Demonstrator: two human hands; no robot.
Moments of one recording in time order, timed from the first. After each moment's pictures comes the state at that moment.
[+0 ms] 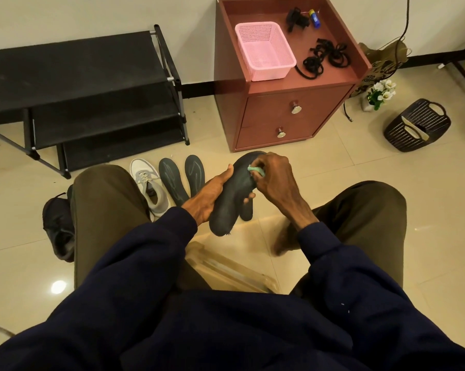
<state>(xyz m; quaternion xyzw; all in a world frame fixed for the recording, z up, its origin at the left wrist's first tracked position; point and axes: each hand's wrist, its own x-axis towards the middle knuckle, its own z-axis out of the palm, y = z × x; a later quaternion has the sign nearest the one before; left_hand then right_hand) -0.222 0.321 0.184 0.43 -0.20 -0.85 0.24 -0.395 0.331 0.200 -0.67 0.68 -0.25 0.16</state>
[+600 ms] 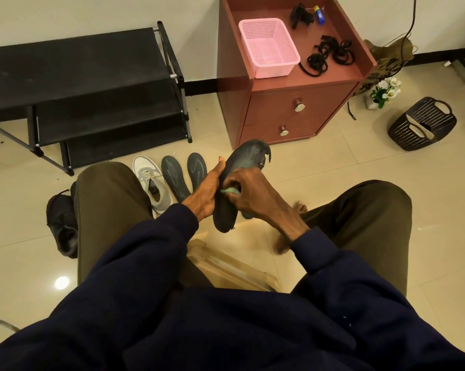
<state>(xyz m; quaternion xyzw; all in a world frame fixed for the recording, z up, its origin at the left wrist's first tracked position) -0.213 0.317 0.181 0.48 -0.21 -0.81 0.28 -0.349 0.350 0.214 -0.76 0.56 -0.19 0.27</state>
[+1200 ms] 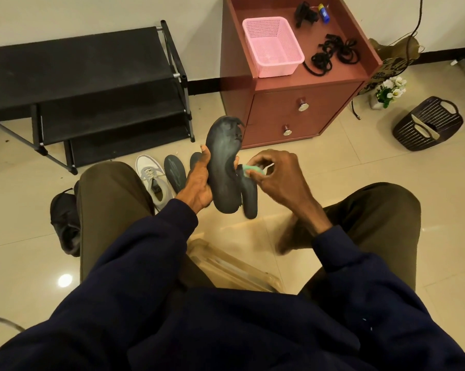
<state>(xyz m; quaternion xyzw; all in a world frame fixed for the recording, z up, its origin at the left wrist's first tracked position) -0.198 0.295 0.176 0.43 -0.05 -0.80 0.42 -0.381 0.345 0.233 -0.66 0.63 -0.31 0.26</state>
